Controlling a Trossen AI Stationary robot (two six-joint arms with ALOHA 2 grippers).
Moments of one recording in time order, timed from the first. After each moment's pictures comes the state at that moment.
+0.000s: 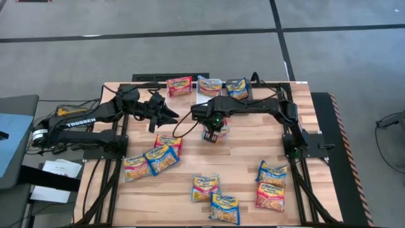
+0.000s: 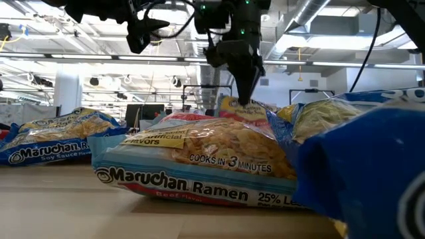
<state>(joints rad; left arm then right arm) 0.40 0.92 0.71 0.09 0.51 -0.49 -0.12 2.08 1.90 -1.30 0.07 0.25</state>
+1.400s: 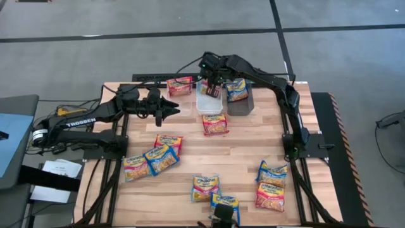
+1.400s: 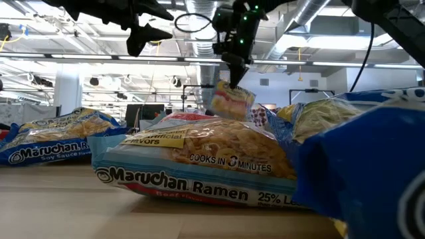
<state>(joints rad) 0.40 0.92 0.71 0.09 0.23 -0.45 -0.48 2.10 2.17 -1.16 0.27 -0.25</state>
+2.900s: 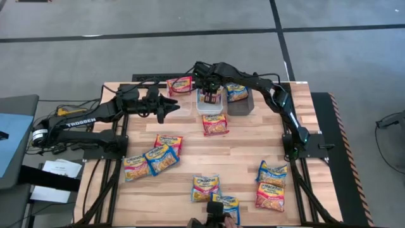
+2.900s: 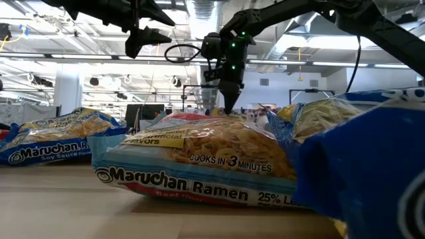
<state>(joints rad) 0.40 0.92 0.71 0.09 0.13 -0.44 -0.49 2.26 2.17 -1.12 0.24 -0.37</state>
